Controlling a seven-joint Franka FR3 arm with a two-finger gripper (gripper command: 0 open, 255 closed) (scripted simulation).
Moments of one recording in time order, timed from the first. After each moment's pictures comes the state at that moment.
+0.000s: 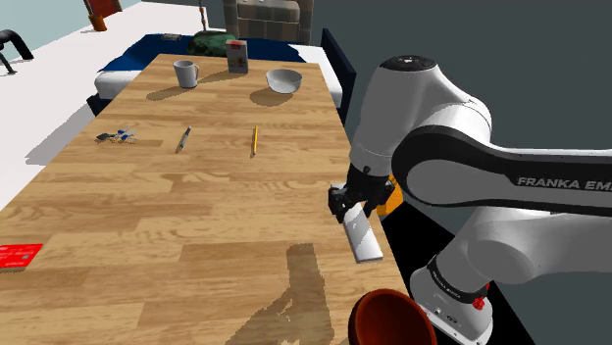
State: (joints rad) arm 0.09 -0.90 0.51 -2.76 0.40 1.89 0.73
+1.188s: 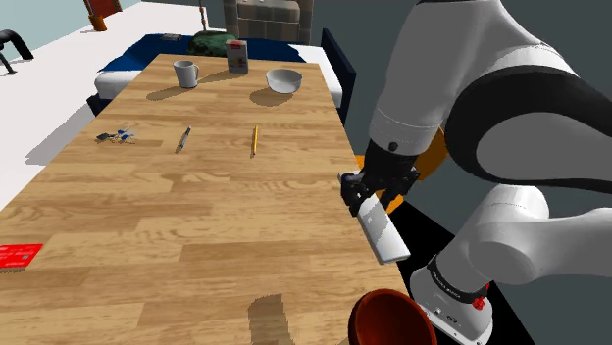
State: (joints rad) arm 0.12 -1.00 0.48 -2.60 0.38 1.65 0.80
